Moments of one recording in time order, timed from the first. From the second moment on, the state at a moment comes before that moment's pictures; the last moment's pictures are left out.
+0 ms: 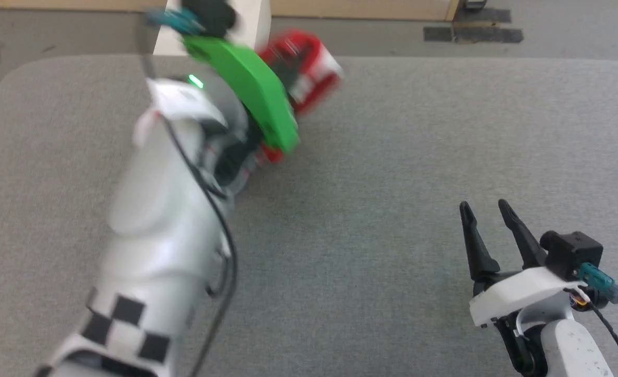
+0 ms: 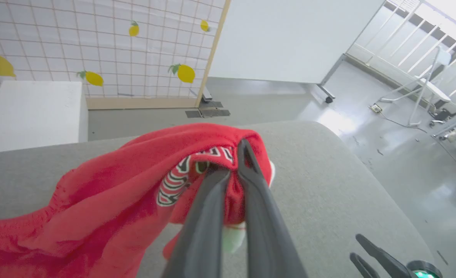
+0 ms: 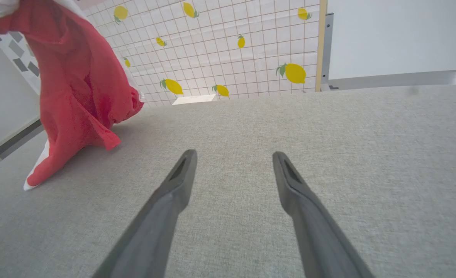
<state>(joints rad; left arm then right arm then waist) -0.89 0.09 -0.33 0.46 -0.71 -0.12 0.39 -0.14 -0.05 0.03 0.17 0.23 0.13 -0.11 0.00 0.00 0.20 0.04</state>
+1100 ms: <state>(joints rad) -0.27 0.30 -0.21 0.08 -0.52 0.12 -0.18 -0.10 -0.05 -0.03 0.27 0.26 0.13 -0.13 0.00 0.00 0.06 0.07</state>
